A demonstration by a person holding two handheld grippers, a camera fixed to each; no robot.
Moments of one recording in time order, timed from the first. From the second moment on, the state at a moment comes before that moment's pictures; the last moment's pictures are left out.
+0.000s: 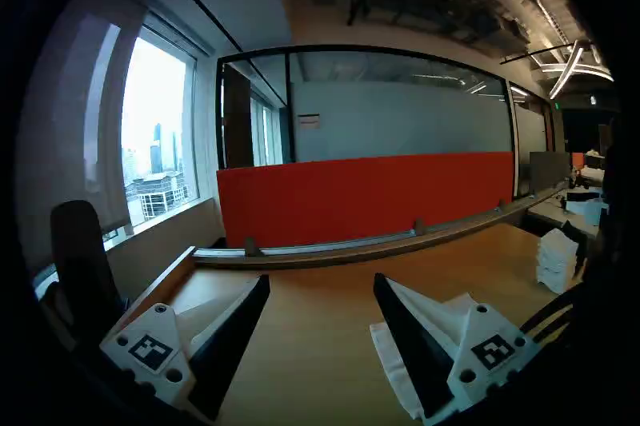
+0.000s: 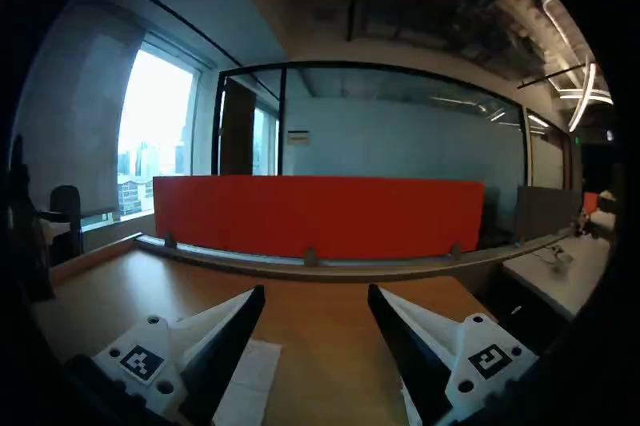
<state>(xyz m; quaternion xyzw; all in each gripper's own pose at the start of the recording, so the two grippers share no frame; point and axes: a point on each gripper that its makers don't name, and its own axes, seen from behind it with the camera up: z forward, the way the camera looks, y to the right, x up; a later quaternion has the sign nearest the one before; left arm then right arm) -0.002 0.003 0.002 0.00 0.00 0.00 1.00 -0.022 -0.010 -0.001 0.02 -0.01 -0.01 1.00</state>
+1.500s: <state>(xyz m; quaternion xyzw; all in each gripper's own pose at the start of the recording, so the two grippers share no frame) -0.103 0.107 0.024 -0.21 -0.14 0.06 0.97 -0.114 -0.094 -0.009 0.25 -0.19 -0.11 0.94</state>
